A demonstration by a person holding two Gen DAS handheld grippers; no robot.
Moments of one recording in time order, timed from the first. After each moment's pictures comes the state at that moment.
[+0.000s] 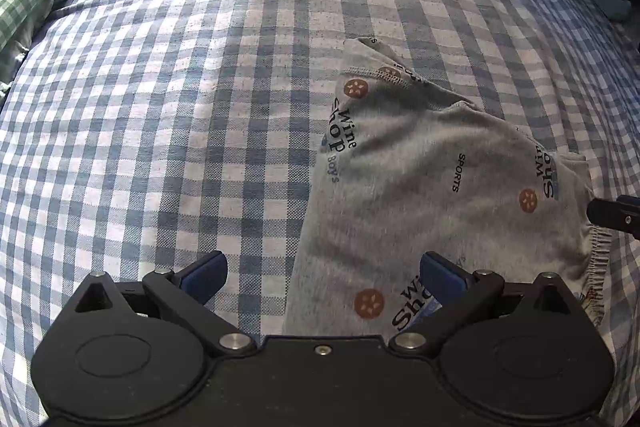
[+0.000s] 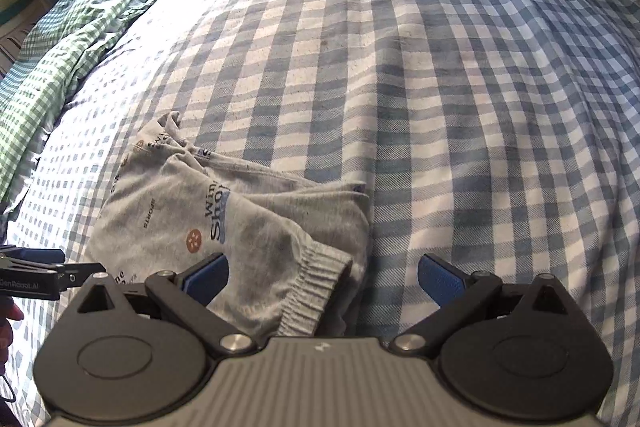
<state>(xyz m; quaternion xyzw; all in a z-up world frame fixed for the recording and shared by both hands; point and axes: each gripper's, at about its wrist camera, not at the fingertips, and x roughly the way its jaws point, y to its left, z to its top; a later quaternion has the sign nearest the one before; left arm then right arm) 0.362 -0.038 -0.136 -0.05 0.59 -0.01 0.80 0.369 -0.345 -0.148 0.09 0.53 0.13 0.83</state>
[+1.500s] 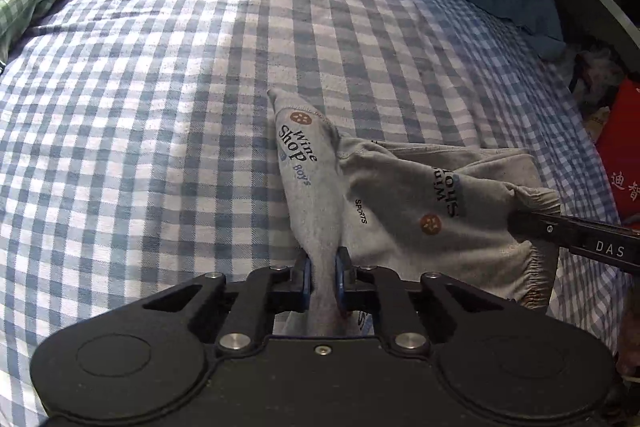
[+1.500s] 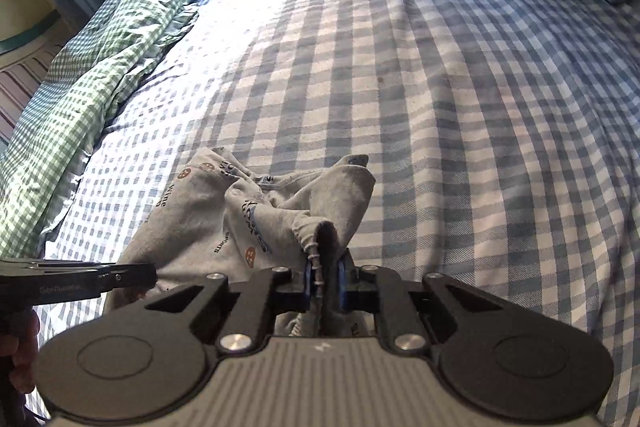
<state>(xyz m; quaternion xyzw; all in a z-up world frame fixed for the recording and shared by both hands) 0.342 -0.009 -0.081 -0.12 0.53 -0.10 0.83 0.344 -0.285 -0.086 0.10 0.49 0.14 0.85</state>
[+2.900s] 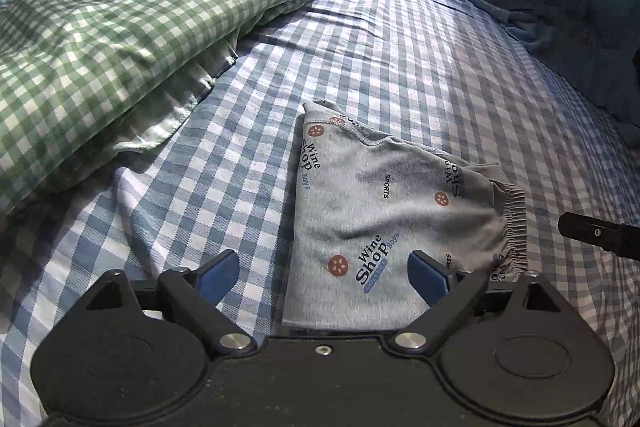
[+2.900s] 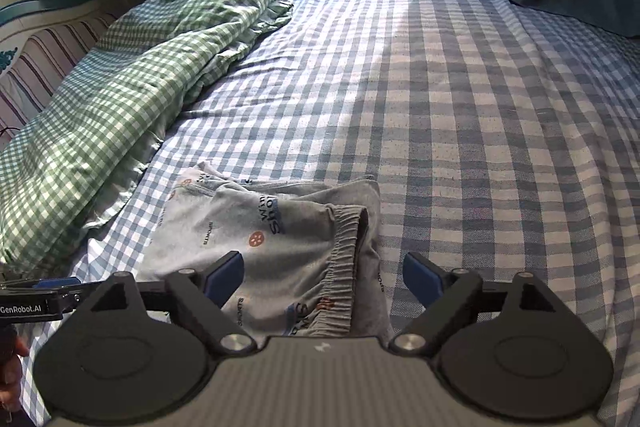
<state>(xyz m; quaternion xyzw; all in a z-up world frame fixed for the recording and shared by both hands) 0.259 0.180 -0.046 -0.14 0.48 0.06 0.86 0.332 -0.113 -0.055 0.06 0.45 0.18 0.87</state>
